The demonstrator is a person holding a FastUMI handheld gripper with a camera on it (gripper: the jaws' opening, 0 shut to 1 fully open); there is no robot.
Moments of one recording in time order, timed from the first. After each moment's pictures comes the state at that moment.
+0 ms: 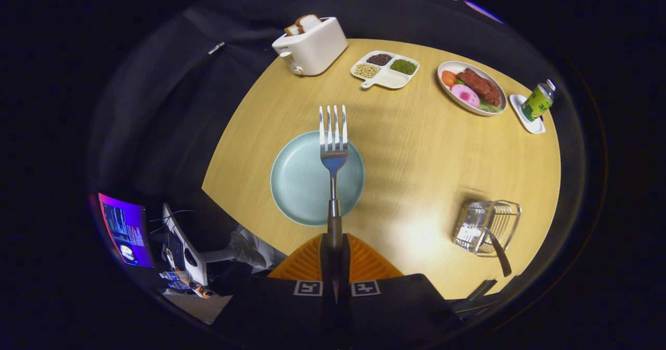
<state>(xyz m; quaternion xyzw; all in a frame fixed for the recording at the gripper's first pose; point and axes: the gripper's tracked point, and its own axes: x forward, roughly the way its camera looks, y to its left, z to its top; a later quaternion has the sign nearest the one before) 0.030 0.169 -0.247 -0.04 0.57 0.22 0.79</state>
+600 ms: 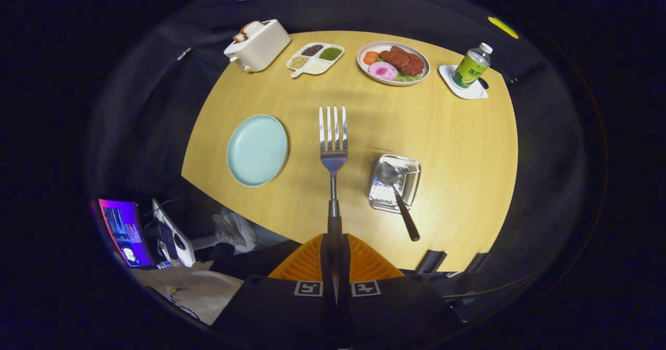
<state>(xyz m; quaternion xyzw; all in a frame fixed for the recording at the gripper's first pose) 0.025 0.004 -0.211 -0.09 0.64 0.15 0.75</state>
